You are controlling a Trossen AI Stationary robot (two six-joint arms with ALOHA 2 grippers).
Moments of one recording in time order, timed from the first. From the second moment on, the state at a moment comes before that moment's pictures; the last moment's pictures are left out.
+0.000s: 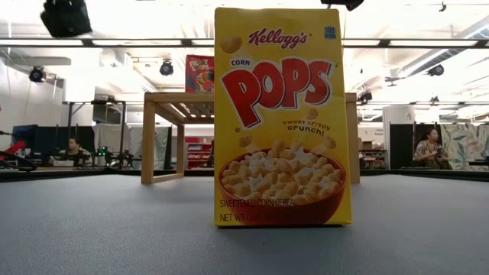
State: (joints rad) left arm -0.21 0.79 1.02 -1.03 -0.07 -0.65; right arm -0.27 0.96 1.17 -0.58 -0.21 -0.32
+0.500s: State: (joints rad) left arm -0.50 1.17 1.38 -1.47 -0.04 -0.97; right arm -0.27 0.96 1.17 -0.56 -0.21 -0.32
